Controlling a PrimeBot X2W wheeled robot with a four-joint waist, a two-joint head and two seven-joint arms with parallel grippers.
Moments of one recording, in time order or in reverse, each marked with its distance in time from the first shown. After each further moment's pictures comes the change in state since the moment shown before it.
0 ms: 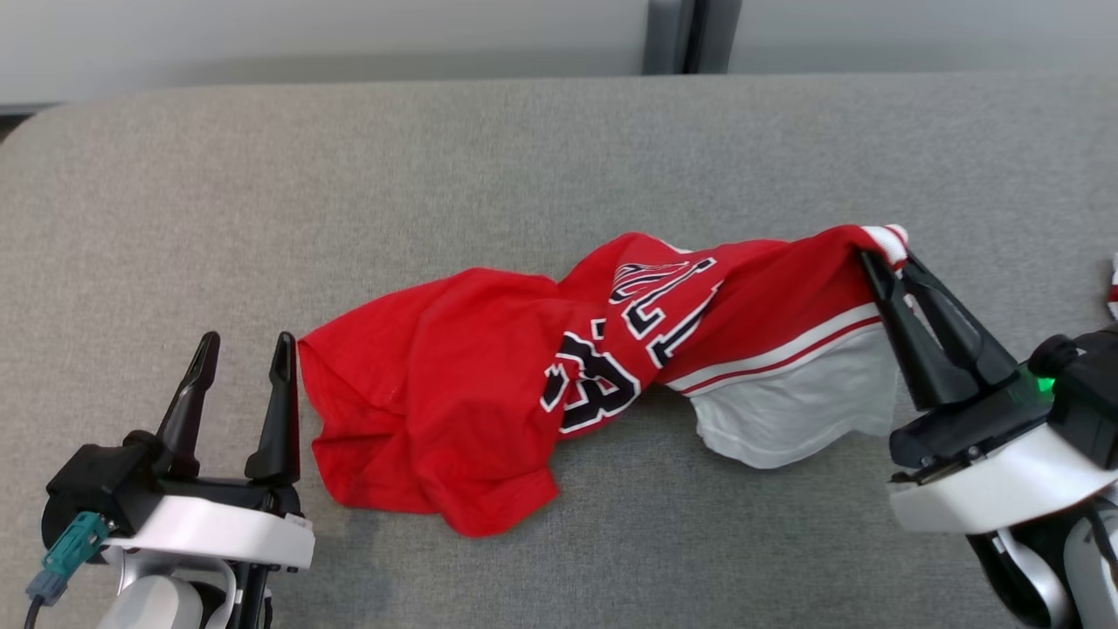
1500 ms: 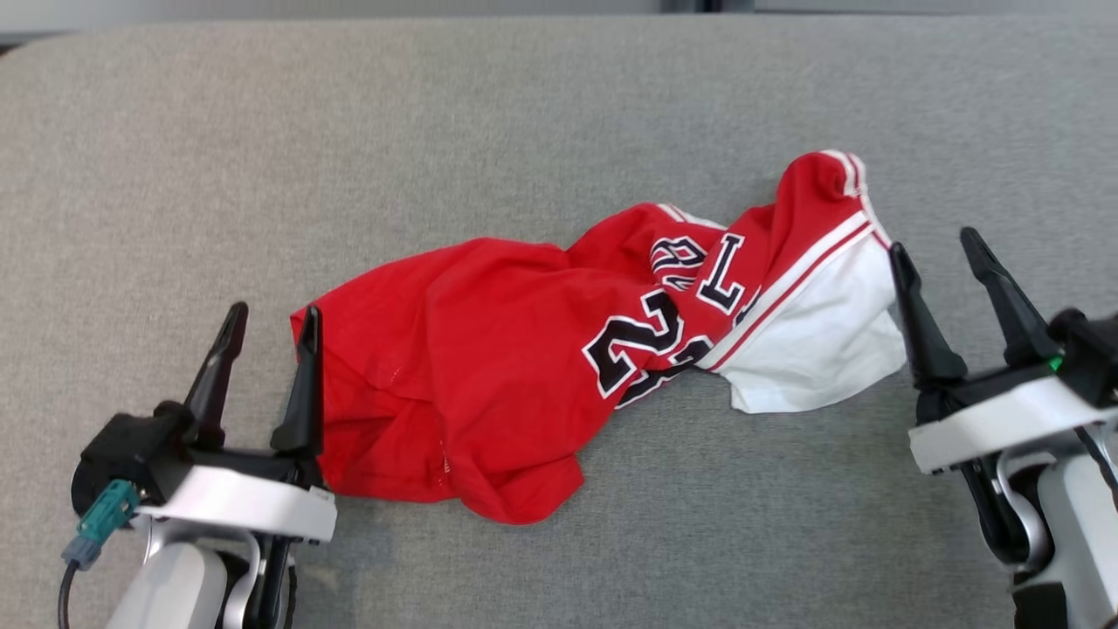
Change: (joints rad) left arm -0.095 -0.091 0.034 0.101 0.089 -0.086 -0.009; right arm -0.172 -0.006 -0.012 0.582 0.121 0.000 -0.288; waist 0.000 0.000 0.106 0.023
